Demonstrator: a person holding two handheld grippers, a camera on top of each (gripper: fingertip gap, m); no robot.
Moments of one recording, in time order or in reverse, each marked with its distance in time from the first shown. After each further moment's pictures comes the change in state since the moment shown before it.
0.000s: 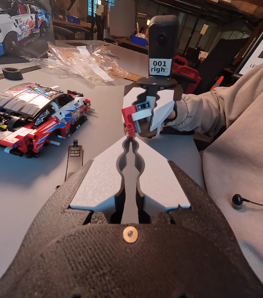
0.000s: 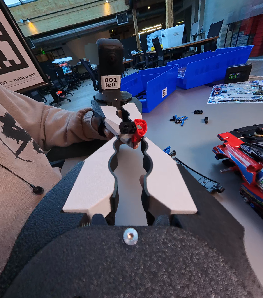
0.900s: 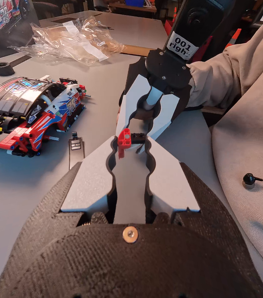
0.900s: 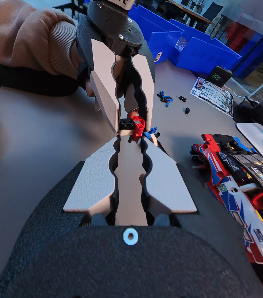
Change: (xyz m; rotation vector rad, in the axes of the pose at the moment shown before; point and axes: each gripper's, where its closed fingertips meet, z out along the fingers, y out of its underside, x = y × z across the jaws) left arm 0.003 0.019 0.003 -0.146 -0.010 0.143; right arm 0.009 0.048 0.011 -0.300 0.160 -0.492
